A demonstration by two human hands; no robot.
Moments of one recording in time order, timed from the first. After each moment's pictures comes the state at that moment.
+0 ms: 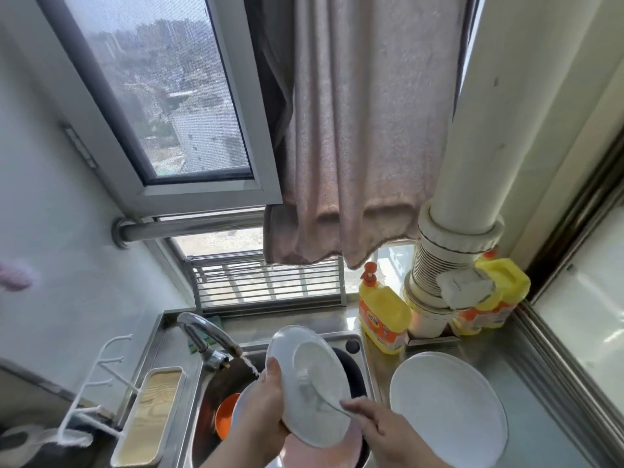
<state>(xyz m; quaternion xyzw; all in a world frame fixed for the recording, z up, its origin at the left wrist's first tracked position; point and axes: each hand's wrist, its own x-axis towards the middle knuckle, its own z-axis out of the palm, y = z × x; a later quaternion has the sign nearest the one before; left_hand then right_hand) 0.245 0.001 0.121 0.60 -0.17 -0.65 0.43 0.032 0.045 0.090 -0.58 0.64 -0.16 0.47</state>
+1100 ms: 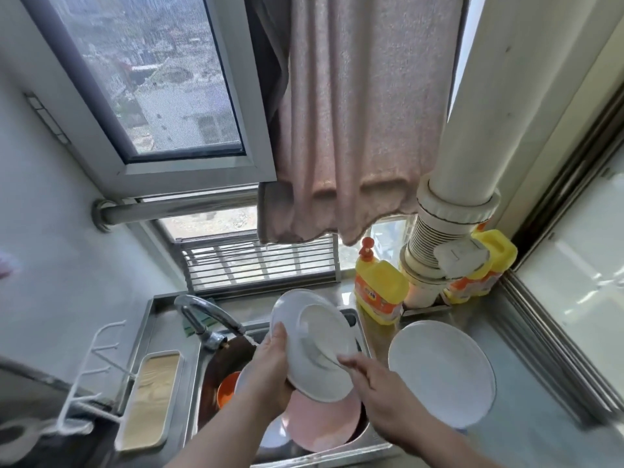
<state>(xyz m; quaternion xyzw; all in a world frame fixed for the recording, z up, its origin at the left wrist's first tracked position) 0.256 -0.016 0.133 0.55 -0.19 -0.69 0.43 0.062 0.058 0.132 -0.57 0.65 -0.23 0.45</state>
